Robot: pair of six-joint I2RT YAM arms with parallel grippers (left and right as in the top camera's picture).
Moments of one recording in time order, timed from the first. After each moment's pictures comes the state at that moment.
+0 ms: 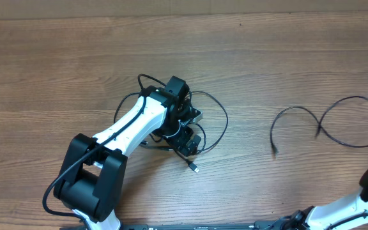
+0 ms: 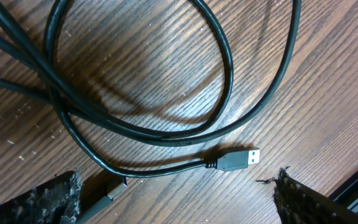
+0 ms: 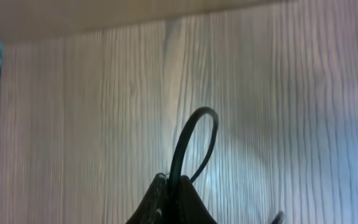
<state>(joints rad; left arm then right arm) -0.50 1.84 1.23 -0.97 0.32 0.17 -0.76 1.89 1.90 -1.08 0.22 0.86</state>
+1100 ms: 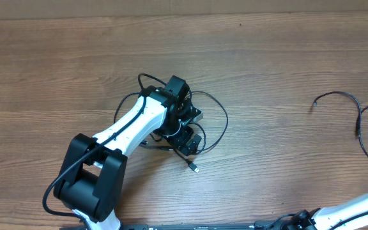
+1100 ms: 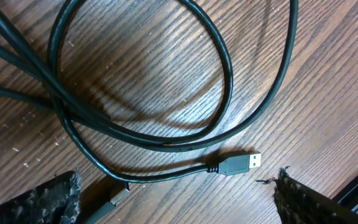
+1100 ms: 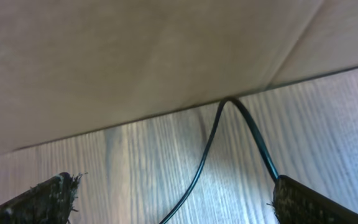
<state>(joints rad) -0.50 1.84 1.23 -0.96 0.32 0.18 -1.01 2.10 1.90 -0.78 0.22 0.77</state>
